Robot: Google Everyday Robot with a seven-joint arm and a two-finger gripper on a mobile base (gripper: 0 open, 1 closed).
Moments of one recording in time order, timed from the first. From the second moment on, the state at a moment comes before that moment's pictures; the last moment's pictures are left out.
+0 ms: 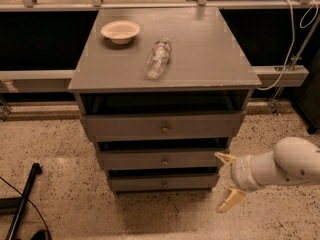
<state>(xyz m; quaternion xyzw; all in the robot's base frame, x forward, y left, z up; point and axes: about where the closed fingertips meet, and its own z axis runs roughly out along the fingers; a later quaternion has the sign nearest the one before) 0.457 -0.185 0.593 -0.64 0.70 0.14 0.29</state>
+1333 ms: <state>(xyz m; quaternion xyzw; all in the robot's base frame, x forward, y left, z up) 0.537 -0.173 0.468 -0.62 0.64 0.24 0.39</state>
